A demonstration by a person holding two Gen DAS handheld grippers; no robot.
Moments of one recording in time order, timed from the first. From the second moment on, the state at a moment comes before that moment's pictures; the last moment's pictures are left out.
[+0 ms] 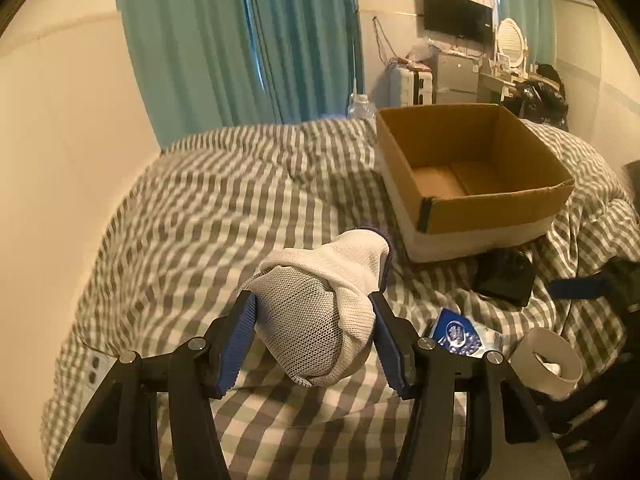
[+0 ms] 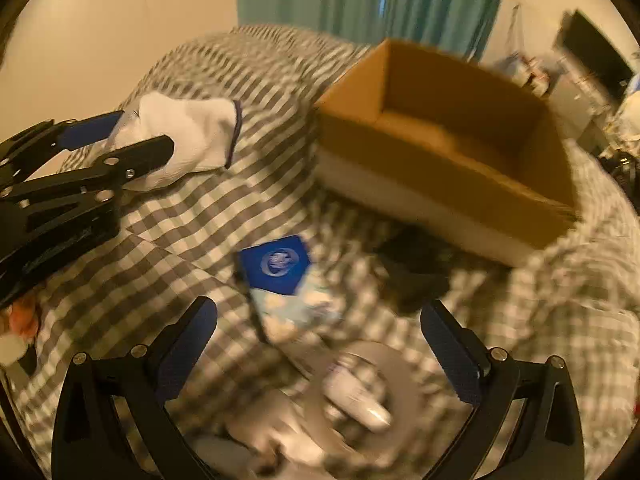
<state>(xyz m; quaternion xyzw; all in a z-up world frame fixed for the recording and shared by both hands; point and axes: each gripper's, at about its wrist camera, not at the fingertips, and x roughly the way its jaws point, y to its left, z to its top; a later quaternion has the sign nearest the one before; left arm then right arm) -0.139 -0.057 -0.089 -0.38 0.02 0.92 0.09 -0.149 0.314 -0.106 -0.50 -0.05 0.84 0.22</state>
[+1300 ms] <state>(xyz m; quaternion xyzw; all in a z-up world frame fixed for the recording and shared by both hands) -0.164 -0.023 0.051 -0.30 -0.02 0.94 0.17 -0.092 0.325 0.088 -0.33 -0.11 0.90 0.26</state>
